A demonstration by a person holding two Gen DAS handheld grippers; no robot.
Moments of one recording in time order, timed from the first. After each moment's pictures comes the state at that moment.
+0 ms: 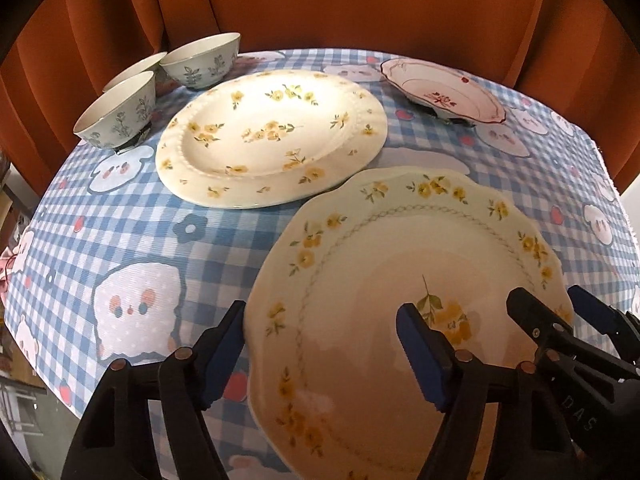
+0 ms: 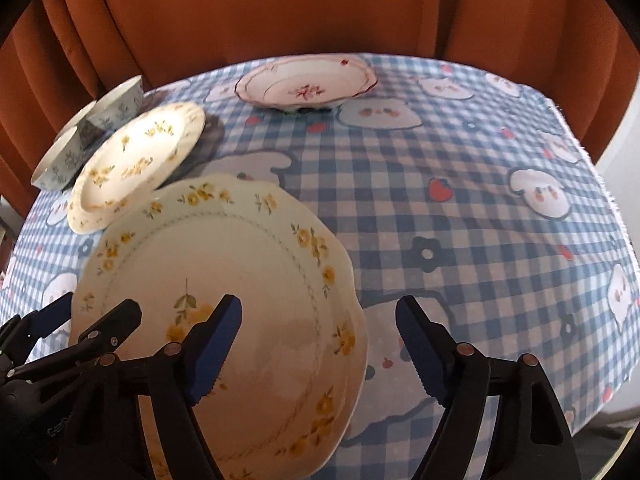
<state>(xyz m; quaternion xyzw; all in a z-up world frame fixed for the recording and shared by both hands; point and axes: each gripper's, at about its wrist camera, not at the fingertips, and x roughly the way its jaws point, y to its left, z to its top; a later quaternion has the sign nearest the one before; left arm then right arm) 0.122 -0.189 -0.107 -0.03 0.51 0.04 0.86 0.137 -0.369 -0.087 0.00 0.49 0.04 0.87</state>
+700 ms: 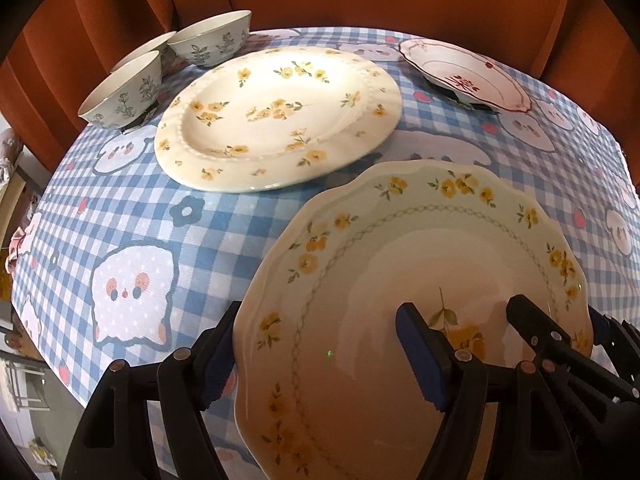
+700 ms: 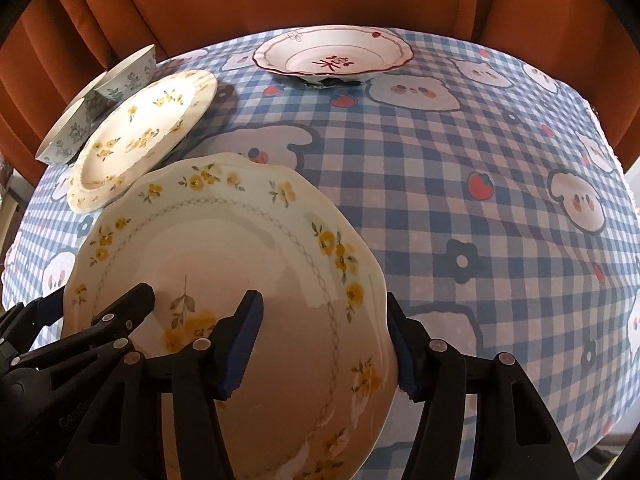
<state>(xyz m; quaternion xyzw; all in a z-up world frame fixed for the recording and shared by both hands) 0.132 -0.197 -0.116 -0.04 0.55 0.08 0.83 0.157 -0.365 -0.103 -0.02 0.52 0.08 0.85</state>
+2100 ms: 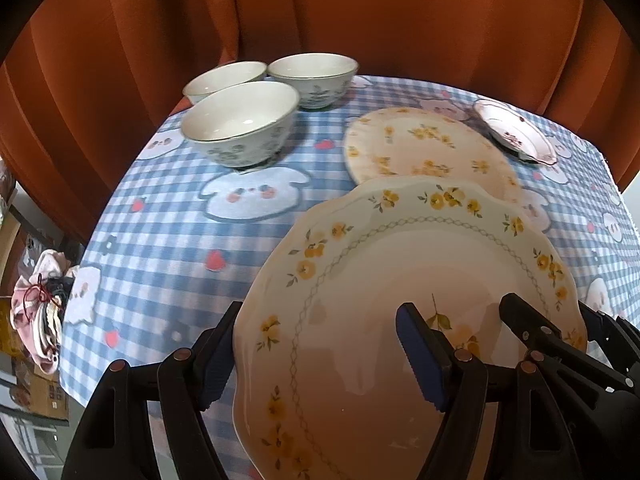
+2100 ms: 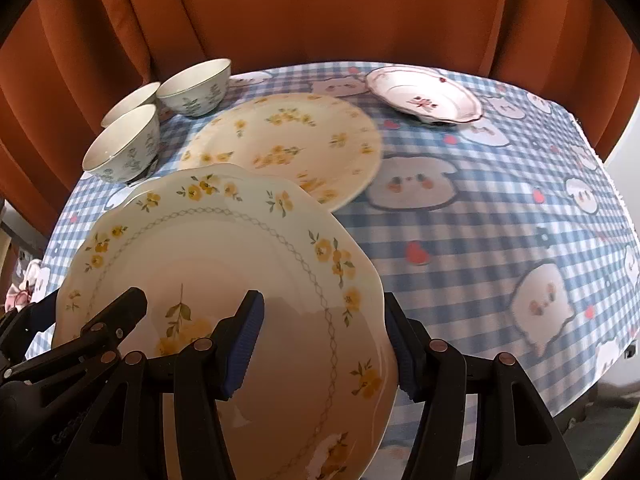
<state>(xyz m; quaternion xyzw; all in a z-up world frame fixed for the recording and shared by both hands) 0.102 -0.002 -0.071 -0.01 0.50 0.02 0.87 0.111 -0.182 -0.063 0.01 0.49 0.02 0.87</state>
